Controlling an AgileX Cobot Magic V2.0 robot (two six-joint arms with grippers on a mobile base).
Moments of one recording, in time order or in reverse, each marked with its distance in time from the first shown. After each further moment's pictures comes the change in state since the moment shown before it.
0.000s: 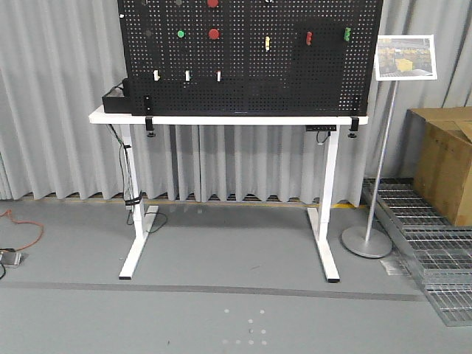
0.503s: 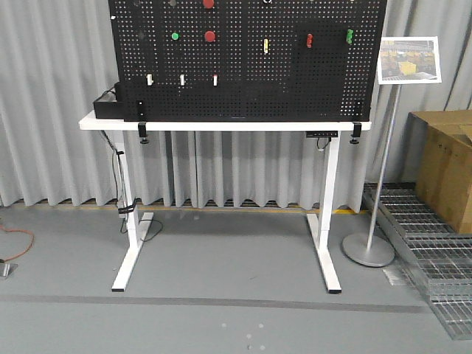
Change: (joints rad) left arm 0.000 0.000 0.000 0.000 0.000 0.000; right arm 0.000 0.000 0.000 0.000 0.000 0.000
